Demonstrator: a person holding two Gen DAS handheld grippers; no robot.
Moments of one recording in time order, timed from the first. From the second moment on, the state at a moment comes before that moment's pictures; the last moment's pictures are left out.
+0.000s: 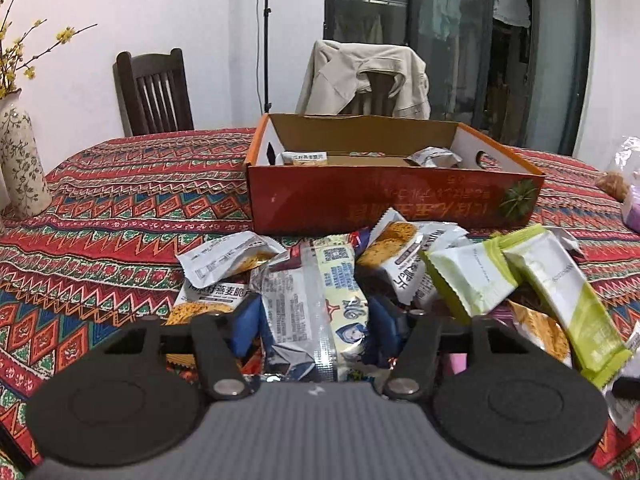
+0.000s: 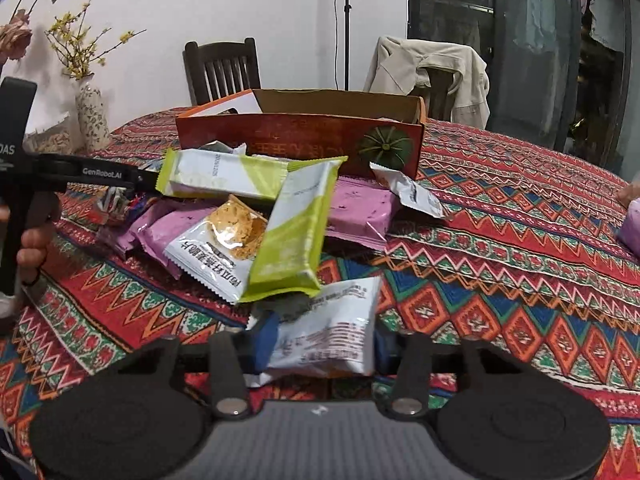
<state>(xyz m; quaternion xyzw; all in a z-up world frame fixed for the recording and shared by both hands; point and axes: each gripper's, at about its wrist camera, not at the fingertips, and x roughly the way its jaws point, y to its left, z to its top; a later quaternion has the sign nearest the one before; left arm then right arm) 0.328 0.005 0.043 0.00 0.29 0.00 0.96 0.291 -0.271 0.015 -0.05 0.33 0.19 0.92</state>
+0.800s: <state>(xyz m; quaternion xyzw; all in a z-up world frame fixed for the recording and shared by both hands) 0.278 0.033 0.114 -0.06 0.22 -0.03 0.97 0.290 -0.304 0.079 -0.02 0.24 0.17 0.96</state>
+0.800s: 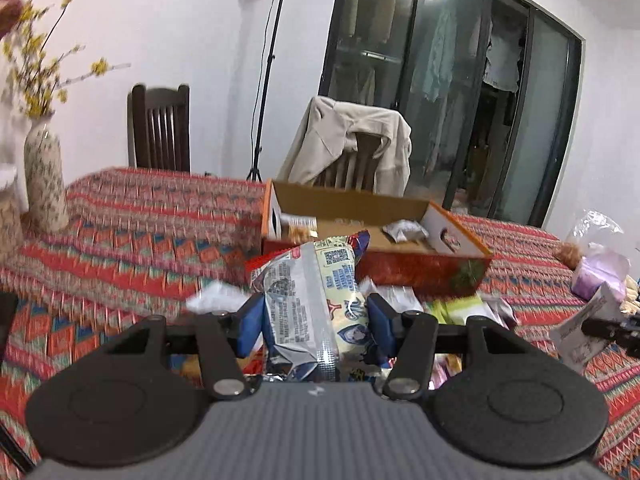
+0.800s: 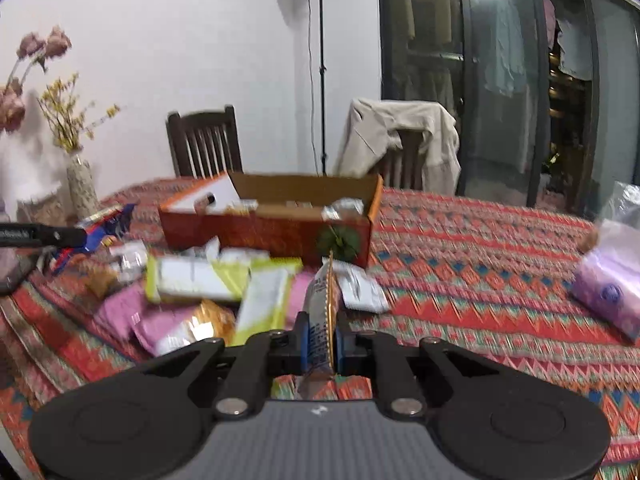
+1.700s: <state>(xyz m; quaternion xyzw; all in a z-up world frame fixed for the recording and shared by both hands) 0.554 0.020 0.097 0.03 0.30 -0.01 0.95 0.681 -0.191 0.080 0.08 0.33 0.14 0.93</state>
